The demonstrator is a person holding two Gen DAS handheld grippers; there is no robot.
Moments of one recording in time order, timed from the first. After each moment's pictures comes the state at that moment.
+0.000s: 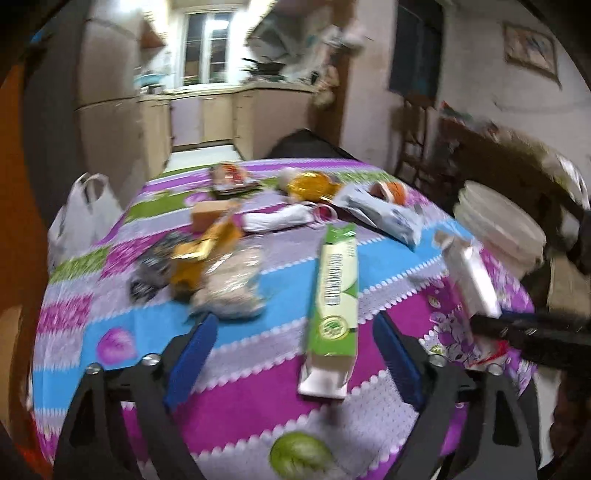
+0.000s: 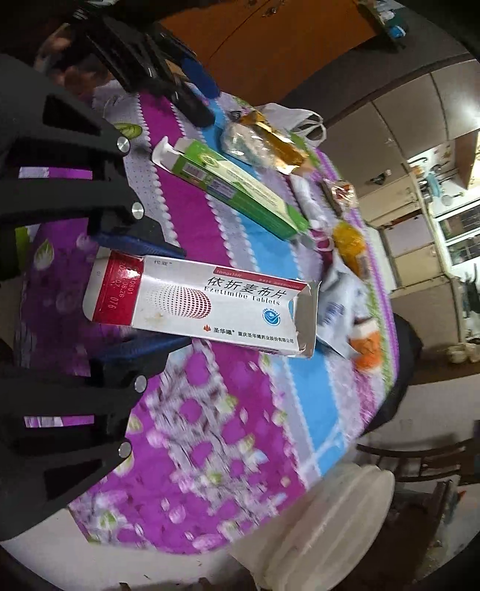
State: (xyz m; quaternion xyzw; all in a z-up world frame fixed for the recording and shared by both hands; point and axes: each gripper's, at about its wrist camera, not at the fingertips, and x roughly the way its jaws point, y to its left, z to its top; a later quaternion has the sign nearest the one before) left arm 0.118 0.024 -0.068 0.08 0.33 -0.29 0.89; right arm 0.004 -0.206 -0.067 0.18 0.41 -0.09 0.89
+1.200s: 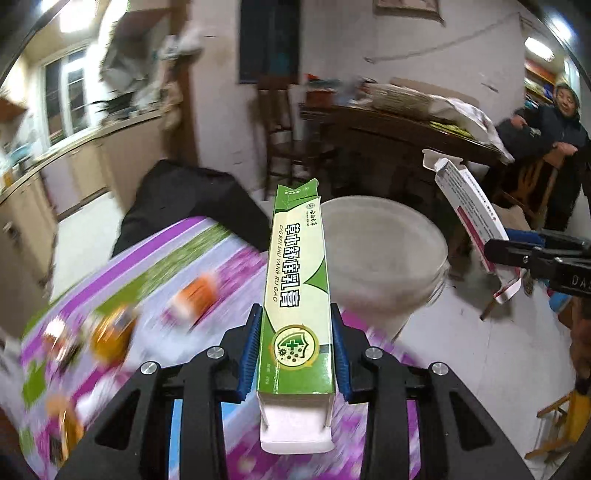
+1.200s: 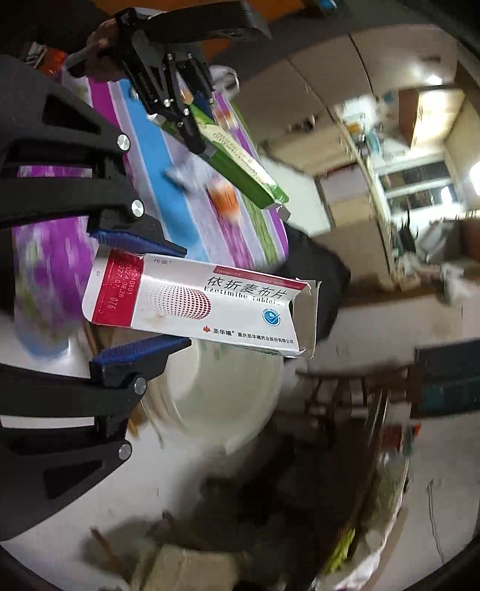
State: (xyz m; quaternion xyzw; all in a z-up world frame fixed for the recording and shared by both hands) left arm 0.119 -0.260 0.044 0.18 0.30 -0.49 0.79; right arm -0.081 -0.423 0.071 0.16 0.33 -0.21 0.91
